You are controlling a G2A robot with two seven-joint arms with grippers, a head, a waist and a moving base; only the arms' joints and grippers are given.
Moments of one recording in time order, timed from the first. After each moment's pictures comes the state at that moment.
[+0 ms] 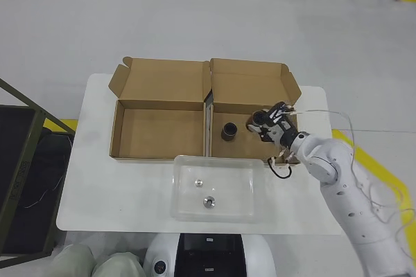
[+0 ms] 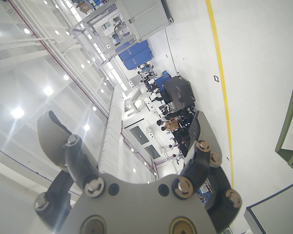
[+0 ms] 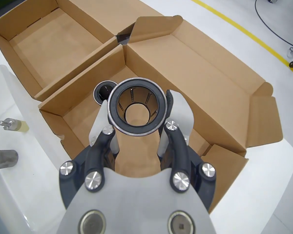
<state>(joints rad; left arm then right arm) 0.15 -0.27 -1.06 -1.30 2.57 -0.51 0.65 -1.11 -1.14 1.17 -1.51 -1.10 -0.49 0.39</state>
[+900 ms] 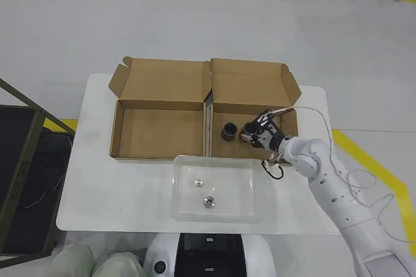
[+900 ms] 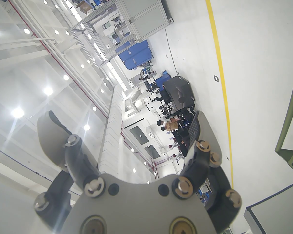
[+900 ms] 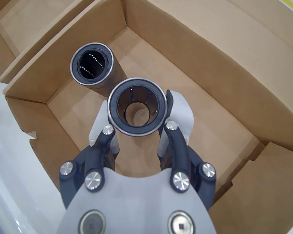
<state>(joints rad) 0.15 -0.27 -1.06 -1.30 2.57 -0.51 0.65 -0.99 -1.19 1.02 -1.23 -1.06 -0.51 0.36</state>
